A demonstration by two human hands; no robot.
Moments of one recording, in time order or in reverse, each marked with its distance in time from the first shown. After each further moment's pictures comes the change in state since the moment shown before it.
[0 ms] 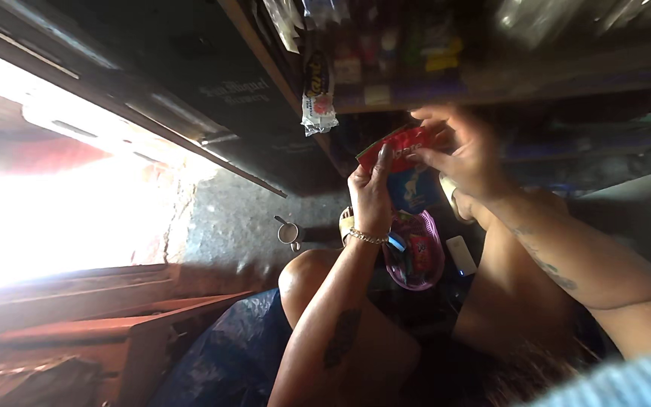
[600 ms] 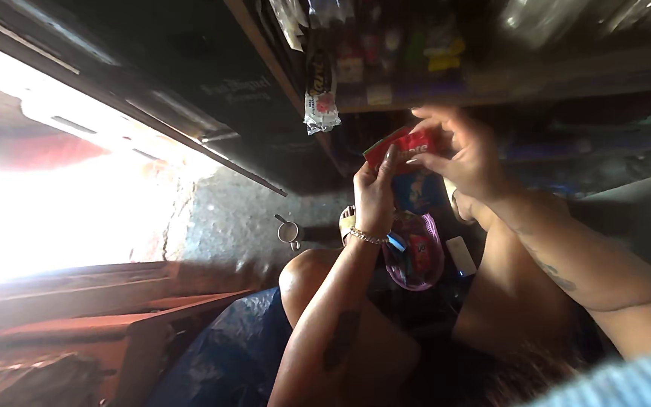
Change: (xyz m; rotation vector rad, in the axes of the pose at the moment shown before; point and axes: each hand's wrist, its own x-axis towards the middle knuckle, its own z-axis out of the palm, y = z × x) left_hand 0.000 0.003 -0.002 0.016 -0.062 -0.088; right_hand 0.001 0.002 -0.001 0.013 -0.094 -0.024
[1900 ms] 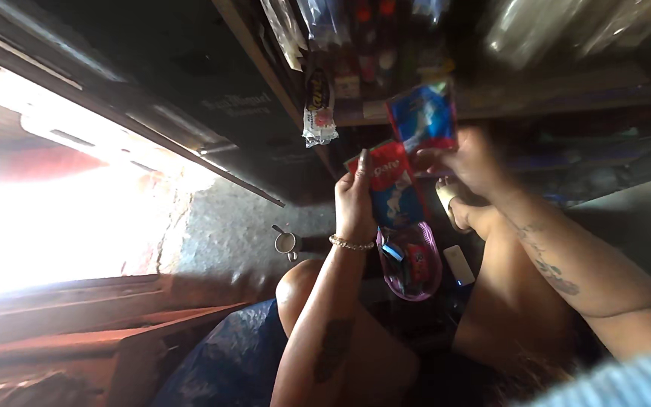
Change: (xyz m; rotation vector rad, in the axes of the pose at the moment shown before) left_hand 0.004 0.025 -0.009 0.028 0.135 -0.147; right_hand 0.001 0.000 -0.019 0.149 0.086 0.575
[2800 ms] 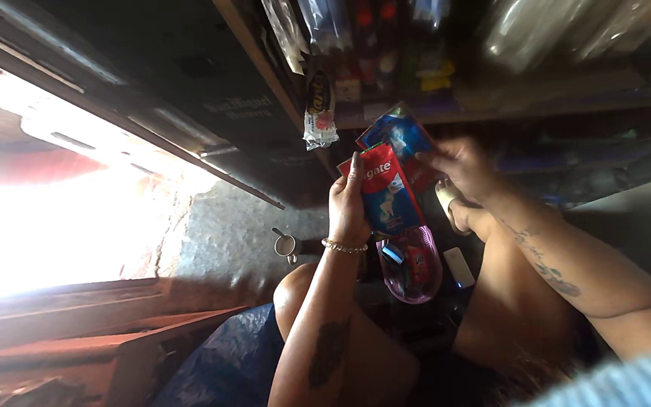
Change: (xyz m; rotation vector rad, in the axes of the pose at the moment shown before) left_hand 0.001 0.006 -0.007 -0.053 -0.012 -0.027; right_hand -0.002 0.003 0.008 0.083 -0.105 -0.075
